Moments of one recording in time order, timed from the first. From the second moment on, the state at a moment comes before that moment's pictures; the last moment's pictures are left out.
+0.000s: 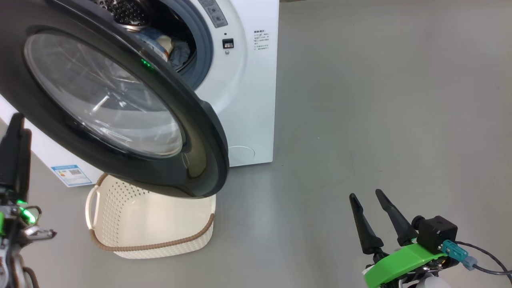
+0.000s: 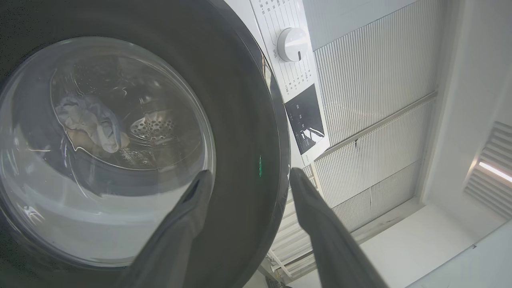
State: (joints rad) left arm -0.30 0.05 0.39 -0.07 -1.36 -0.12 0.41; right arm -0.12 -0.06 0.11 0.27 0.32 0.13 -0.25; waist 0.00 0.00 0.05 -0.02
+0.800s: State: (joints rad) left arm -0.04 0.34 0.01 -0.02 -0.67 -0.12 -0.25; right arm -0.12 -0.07 0.12 0.27 0.32 0.13 -0.25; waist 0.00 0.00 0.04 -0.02
